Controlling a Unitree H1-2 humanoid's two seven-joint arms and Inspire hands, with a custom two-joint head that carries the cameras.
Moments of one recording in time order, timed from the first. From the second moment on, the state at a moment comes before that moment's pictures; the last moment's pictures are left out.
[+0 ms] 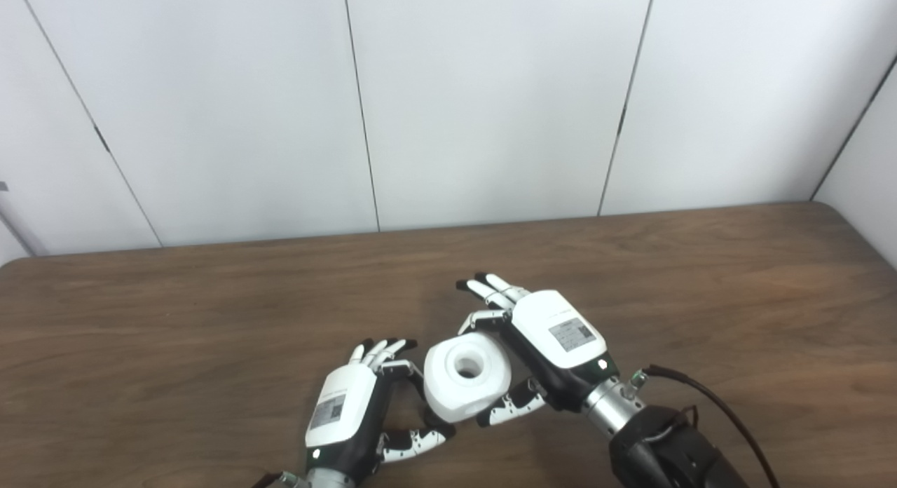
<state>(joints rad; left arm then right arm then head) -0.03 0.11 -0.37 -0.11 0.82 0.06 0.07 -0.20 -0.27 0.39 -0.30 -0.92 0.05 0.18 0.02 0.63</state>
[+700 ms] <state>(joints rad) -0.03 0.11 -0.37 -0.11 0.82 0.05 0.07 -0.20 -0.26 0.38 -0.31 -0.90 0.07 0.26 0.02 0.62</state>
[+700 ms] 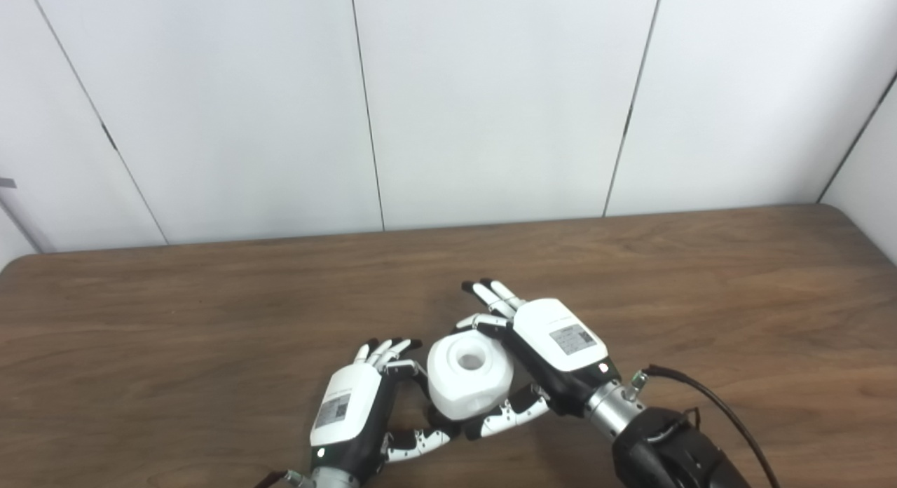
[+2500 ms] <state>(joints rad) -0.03 0.10 -0.36 -0.10 0.82 0.05 0.07 -0.20 -0.26 0.35 -0.38 -0.82 0.19 0.45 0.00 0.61</state>
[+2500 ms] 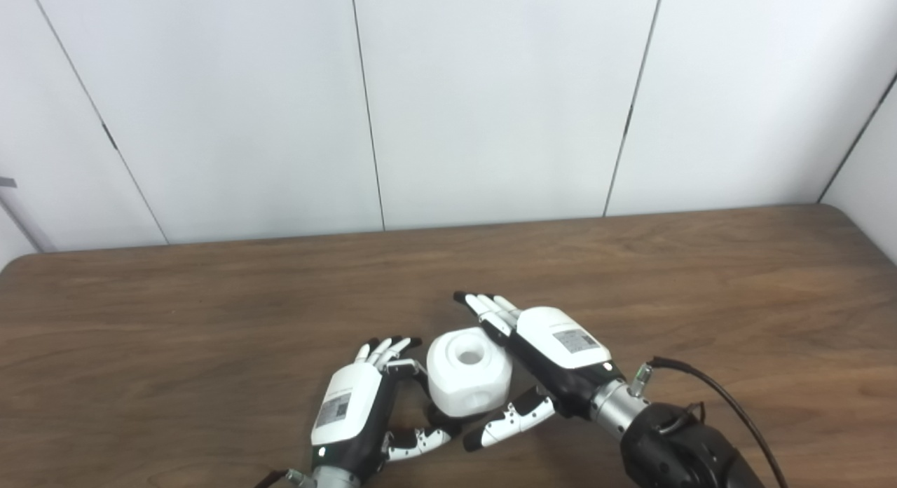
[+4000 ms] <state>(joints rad) -0.06 0.10 -0.36 -0.07 0.81 0.05 0.08 -0.19 -0.31 0.22 -0.46 -0.72 0.20 0.49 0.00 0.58</state>
